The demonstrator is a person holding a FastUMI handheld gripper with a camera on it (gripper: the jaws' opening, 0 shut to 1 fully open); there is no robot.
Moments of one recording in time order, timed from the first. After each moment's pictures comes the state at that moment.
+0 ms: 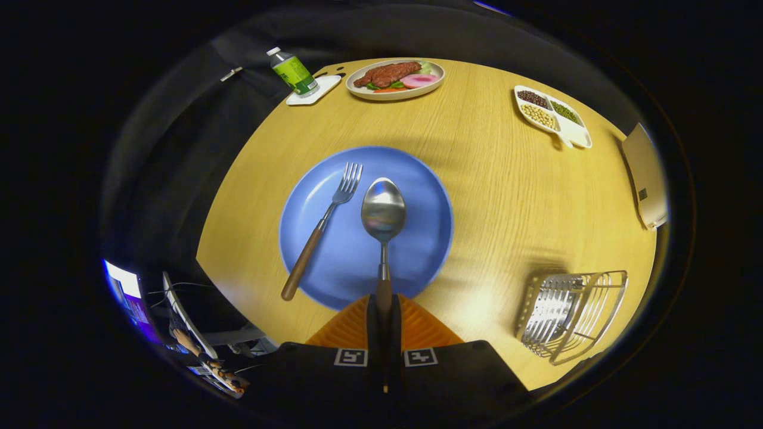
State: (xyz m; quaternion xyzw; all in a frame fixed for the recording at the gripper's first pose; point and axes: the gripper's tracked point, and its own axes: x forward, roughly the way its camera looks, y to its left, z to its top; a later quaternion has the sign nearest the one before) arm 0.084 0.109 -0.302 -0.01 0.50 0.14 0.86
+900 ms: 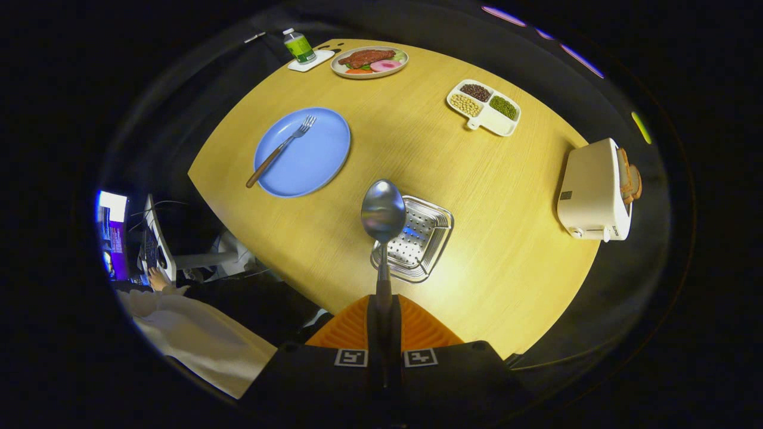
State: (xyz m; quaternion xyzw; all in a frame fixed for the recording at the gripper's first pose) arm 0.005 -0.077 -0.212 -0.16 0.59 0.14 0.78
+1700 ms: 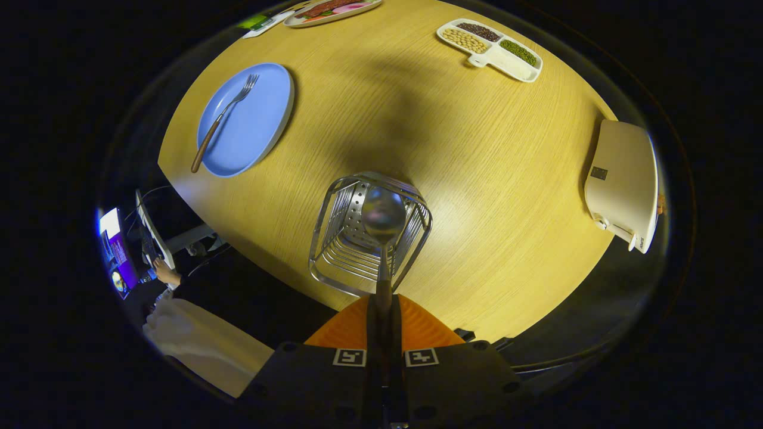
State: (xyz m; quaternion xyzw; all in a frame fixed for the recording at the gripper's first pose) arm 0.034 -0.110 -0.262 -0.15 0.73 0.10 0.66
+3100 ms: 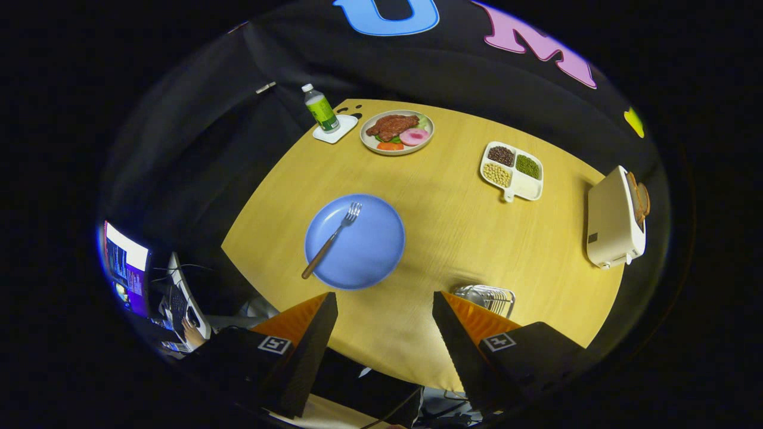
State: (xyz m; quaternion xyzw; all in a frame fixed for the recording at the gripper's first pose) arm 0.061 0.066 -0.176 -0.06 0.43 0.17 0.89
